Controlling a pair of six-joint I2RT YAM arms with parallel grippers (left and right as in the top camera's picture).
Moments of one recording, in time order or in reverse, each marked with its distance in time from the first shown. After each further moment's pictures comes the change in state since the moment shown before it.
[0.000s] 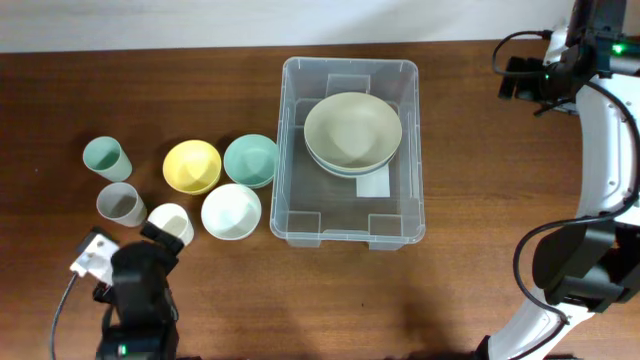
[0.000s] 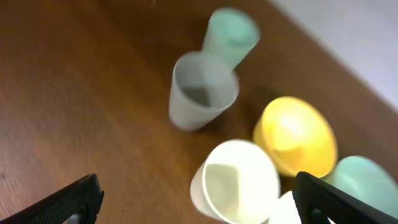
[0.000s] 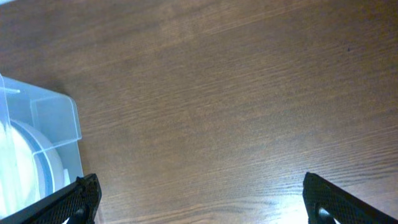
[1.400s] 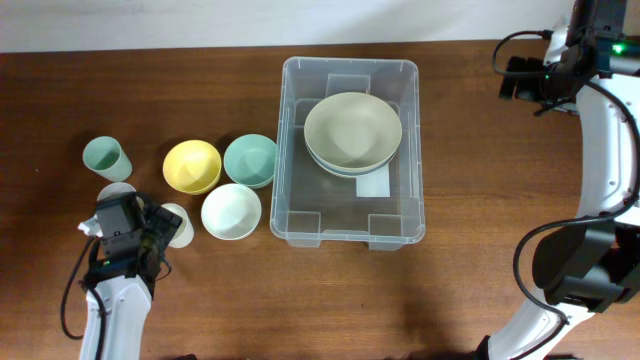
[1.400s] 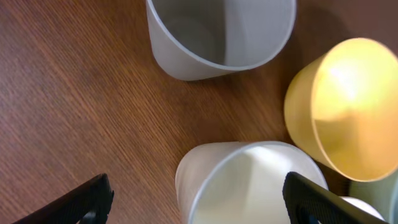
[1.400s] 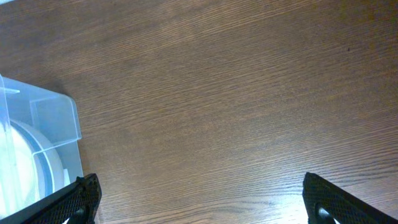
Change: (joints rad) left arm 0.183 0.598 0.138 0.121 0.335 -0.033; right arm 0.000 0.000 0.000 0.000 0.000 0.000
